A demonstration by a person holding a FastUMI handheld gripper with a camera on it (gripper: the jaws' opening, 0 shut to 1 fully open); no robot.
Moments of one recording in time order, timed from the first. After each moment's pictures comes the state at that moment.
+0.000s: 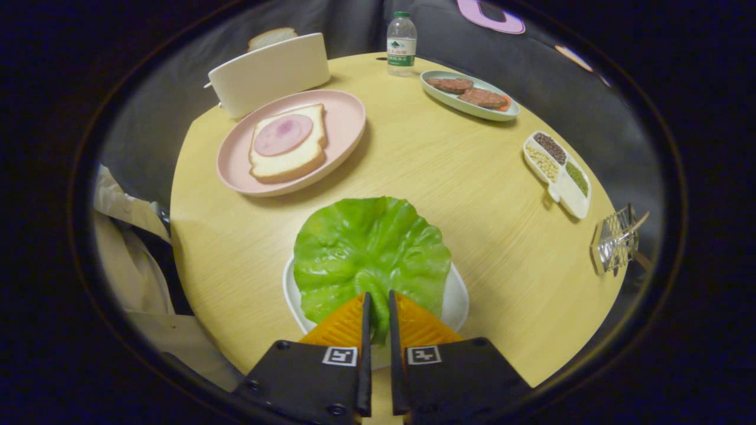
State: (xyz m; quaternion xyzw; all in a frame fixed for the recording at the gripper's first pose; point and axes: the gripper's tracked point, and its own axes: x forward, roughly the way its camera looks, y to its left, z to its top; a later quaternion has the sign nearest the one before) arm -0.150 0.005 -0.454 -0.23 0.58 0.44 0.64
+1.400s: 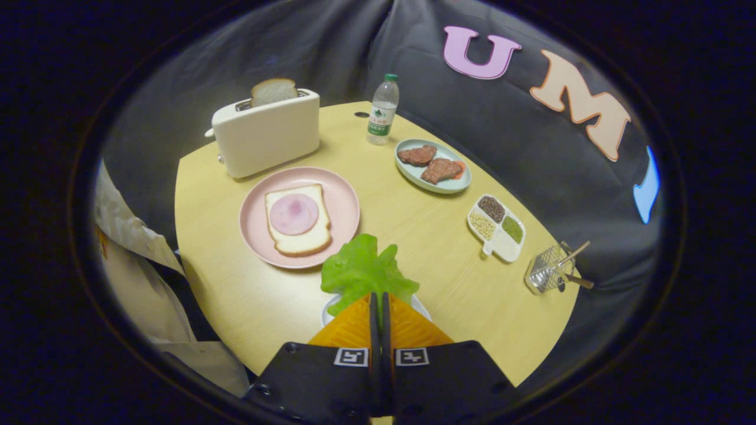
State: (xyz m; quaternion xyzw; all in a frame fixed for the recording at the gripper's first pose) arm -0.107 0.056 -0.340 -0.23 0.49 0.38 0.75
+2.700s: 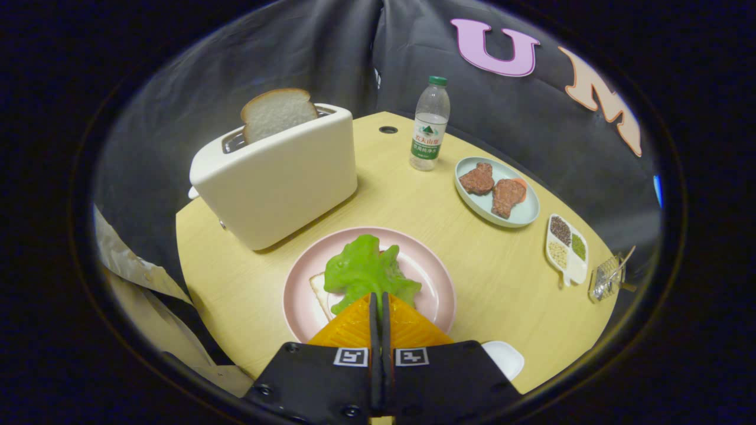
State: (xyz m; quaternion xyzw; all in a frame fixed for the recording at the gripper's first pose) arm -0.133 0.231 -0.389 -0.14 0.52 0.37 0.76
